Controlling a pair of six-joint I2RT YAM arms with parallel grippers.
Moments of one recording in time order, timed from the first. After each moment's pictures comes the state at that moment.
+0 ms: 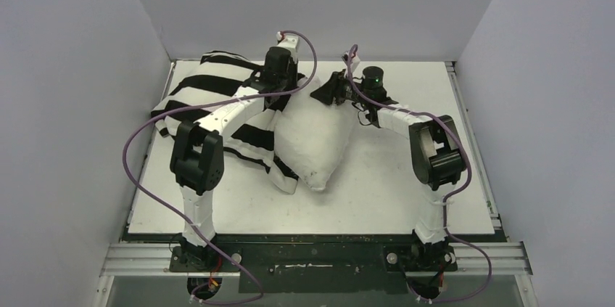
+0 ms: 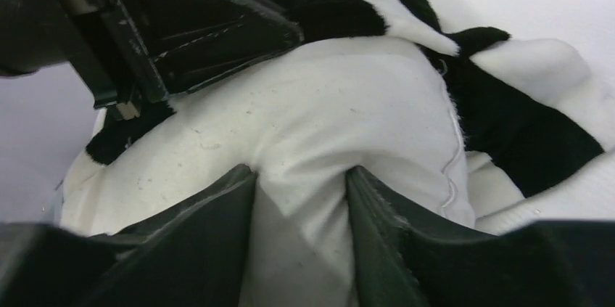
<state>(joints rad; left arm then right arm) -0.48 2.00 1.67 -0.17 -0.16 -0.23 0.32 1.99 1.32 0.45 -0.73 0.42</state>
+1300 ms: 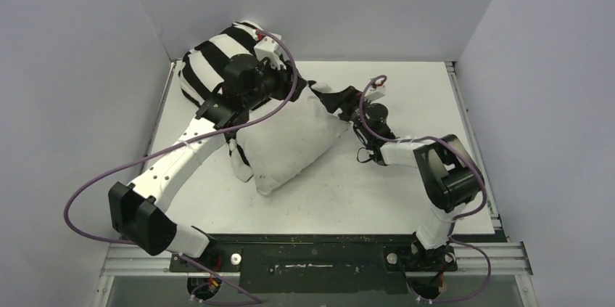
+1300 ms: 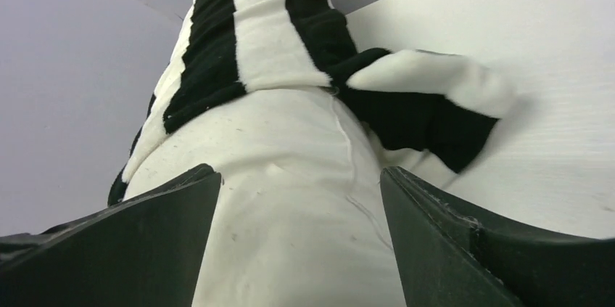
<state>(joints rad) -0.54 1.46 1.39 -0.15 0.10 -0.30 0.47 1.81 0.84 0.96 -0.05 0.81</state>
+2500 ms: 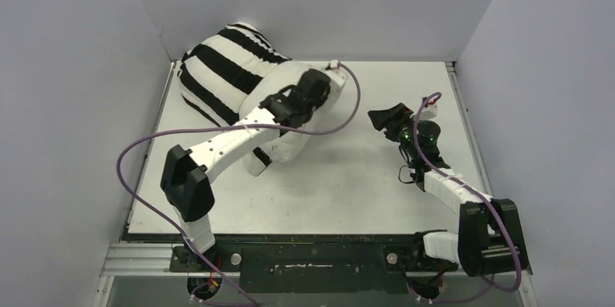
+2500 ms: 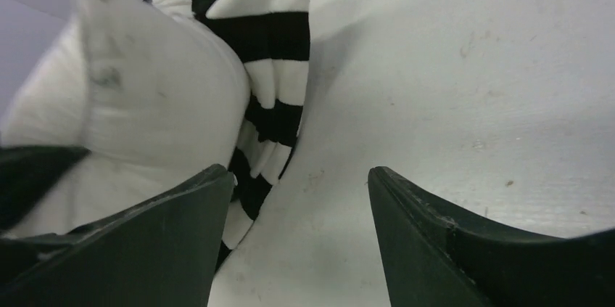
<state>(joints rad) -0.85 1.80 1.61 -0.49 -0.55 0.29 0.11 1.21 0.49 0.56 -0.23 0.75</state>
